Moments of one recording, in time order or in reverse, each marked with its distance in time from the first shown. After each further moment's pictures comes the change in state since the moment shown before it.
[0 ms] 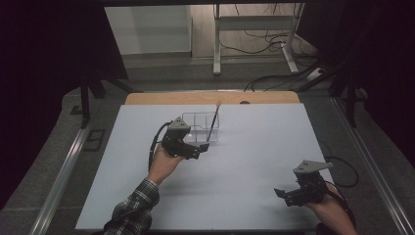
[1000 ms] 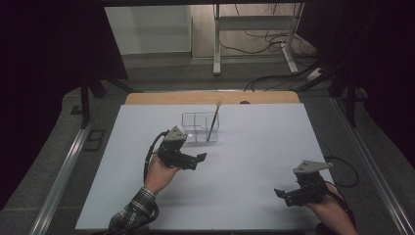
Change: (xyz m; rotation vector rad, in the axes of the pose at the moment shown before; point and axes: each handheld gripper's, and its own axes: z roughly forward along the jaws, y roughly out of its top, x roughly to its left) left arm -0.022 -0.017 -0.019 0.013 0.033 0.020; right arm 0.001 0.000 -0.001 -0.001 0.002 -0.004
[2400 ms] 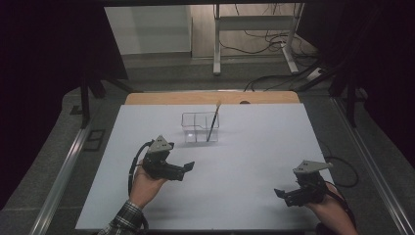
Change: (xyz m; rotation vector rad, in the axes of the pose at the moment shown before) left arm -0.008 -0.025 -0.042 -0.008 0.039 -0.028; right arm 0.000 0.000 0.000 0.002 -0.001 0.000
